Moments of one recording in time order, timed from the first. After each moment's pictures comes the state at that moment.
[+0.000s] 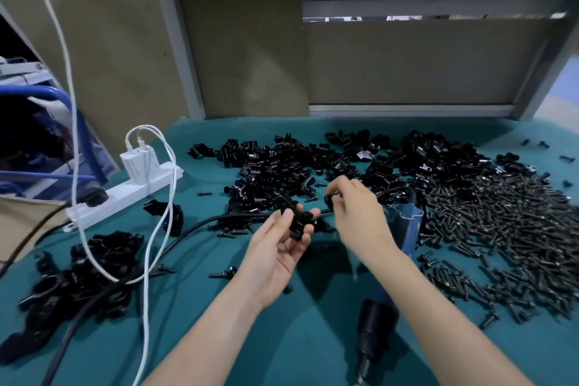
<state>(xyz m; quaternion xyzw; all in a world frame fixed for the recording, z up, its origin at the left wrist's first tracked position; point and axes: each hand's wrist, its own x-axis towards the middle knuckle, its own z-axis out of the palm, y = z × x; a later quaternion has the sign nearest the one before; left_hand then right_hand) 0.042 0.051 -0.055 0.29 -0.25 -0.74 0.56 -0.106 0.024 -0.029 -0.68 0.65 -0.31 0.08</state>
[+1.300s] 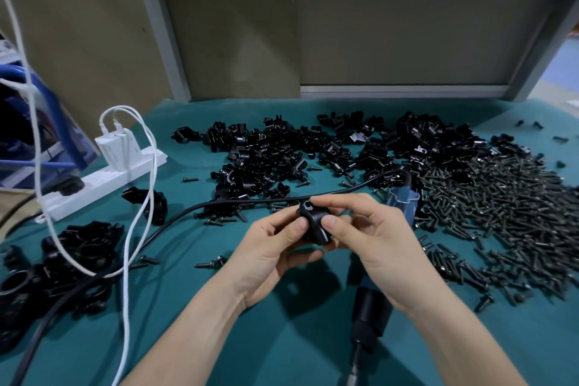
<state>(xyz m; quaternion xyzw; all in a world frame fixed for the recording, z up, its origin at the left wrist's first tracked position) 0.045 0.063 -0.052 0.26 -0.43 -0.74 0.44 -0.115 0.096 -0.023 -0.58 0.43 -0.53 0.44</state>
